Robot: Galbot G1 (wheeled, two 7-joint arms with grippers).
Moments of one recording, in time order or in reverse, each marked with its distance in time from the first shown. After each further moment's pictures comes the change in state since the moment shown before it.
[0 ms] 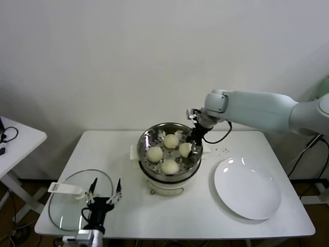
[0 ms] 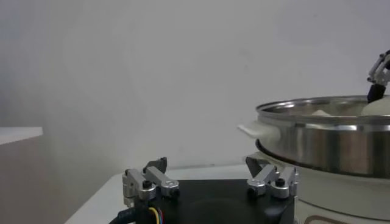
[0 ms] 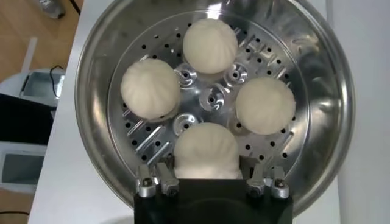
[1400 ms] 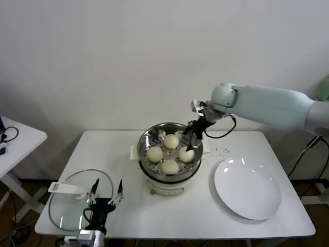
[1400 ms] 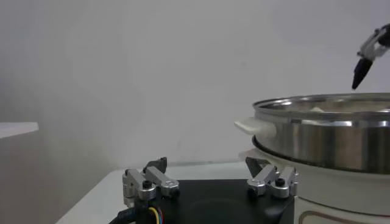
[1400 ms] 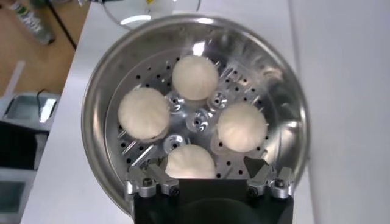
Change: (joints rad) left arm -0.002 0.004 0.012 0.009 -0.006 0.000 -0.001; right arm 0.034 -0.109 0.093 0.085 0.013 0.024 0.039
